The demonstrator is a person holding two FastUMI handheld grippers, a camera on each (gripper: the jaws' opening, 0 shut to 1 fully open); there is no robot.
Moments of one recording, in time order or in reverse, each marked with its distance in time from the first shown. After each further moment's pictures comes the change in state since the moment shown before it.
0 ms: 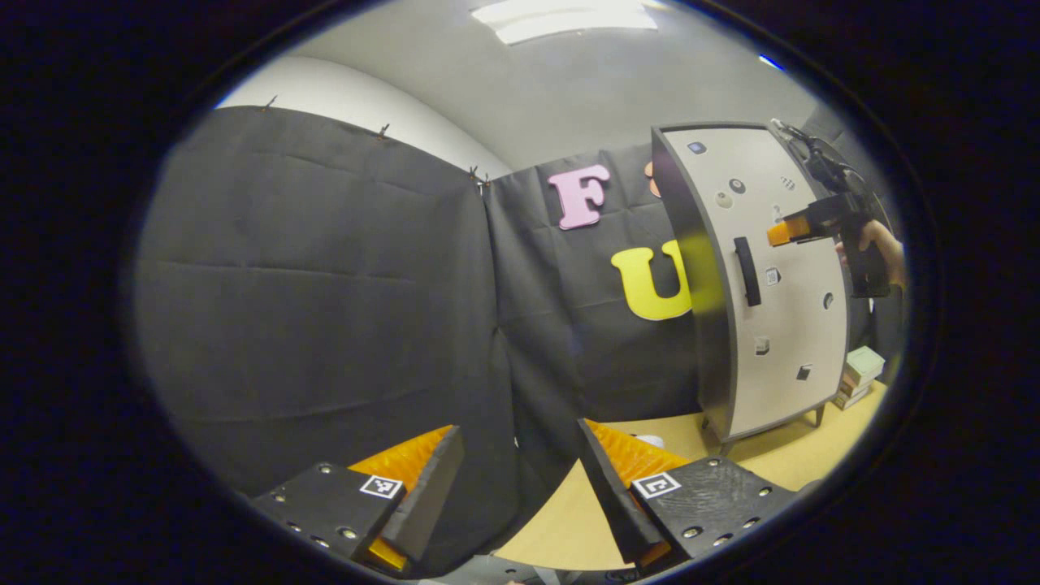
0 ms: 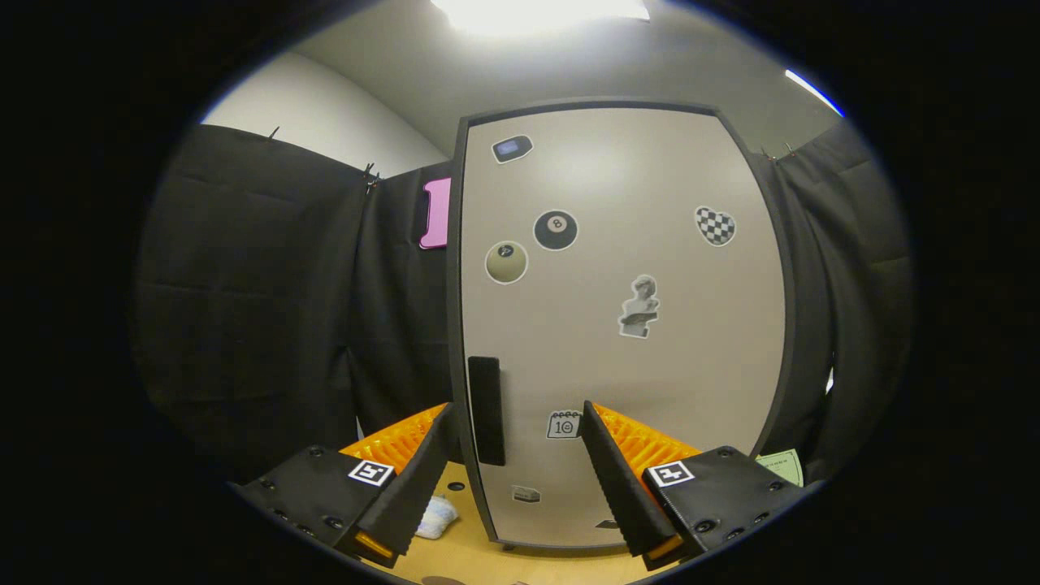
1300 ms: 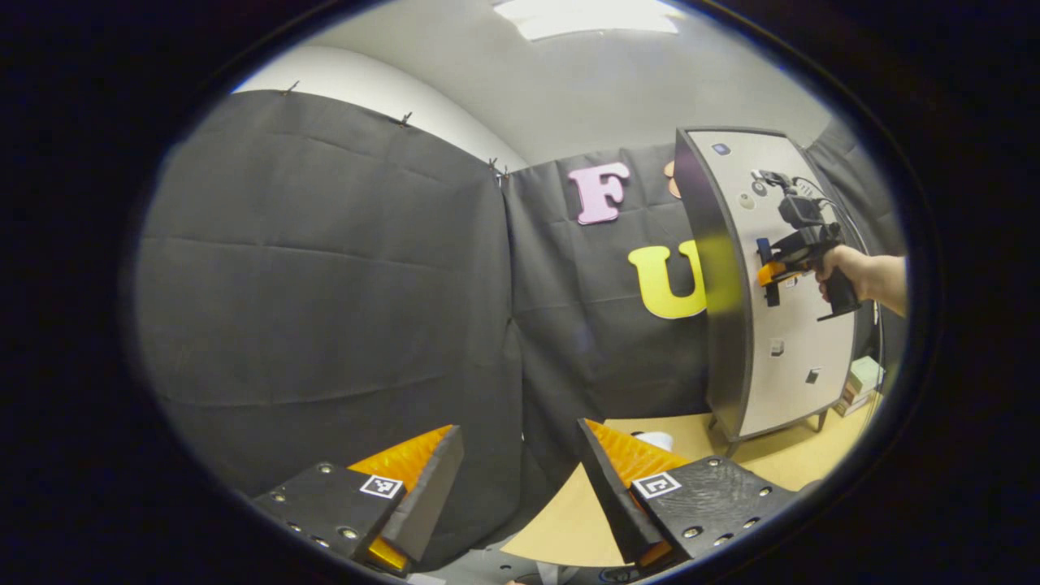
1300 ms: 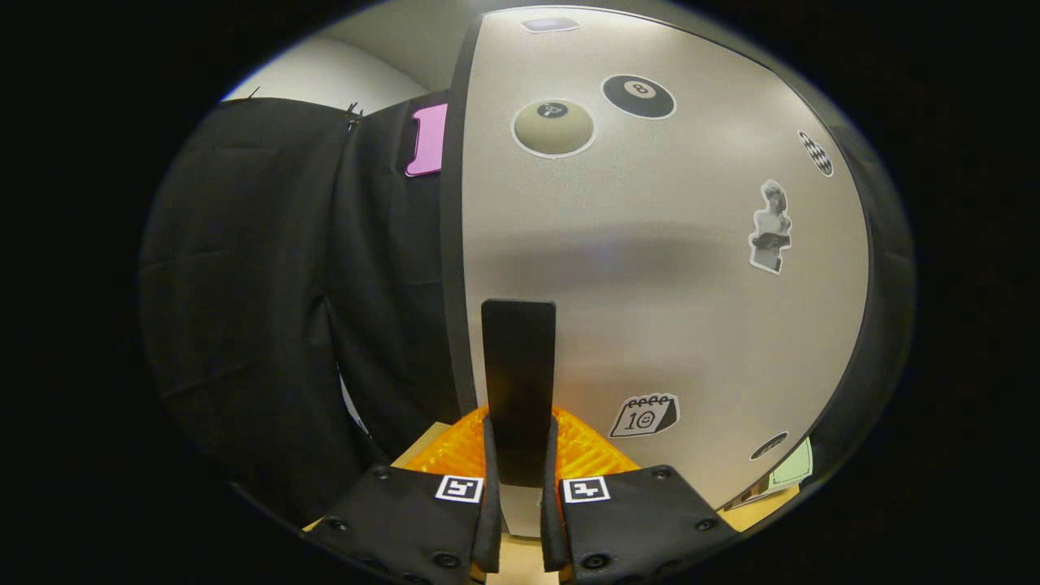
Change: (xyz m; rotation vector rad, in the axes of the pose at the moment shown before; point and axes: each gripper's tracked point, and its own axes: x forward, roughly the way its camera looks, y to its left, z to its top) left arm 0.003 0.021 -0.014 -0.039 0.022 0.017; right arm 0.088 0.023 -0.057 -0.006 0.233 -0.014
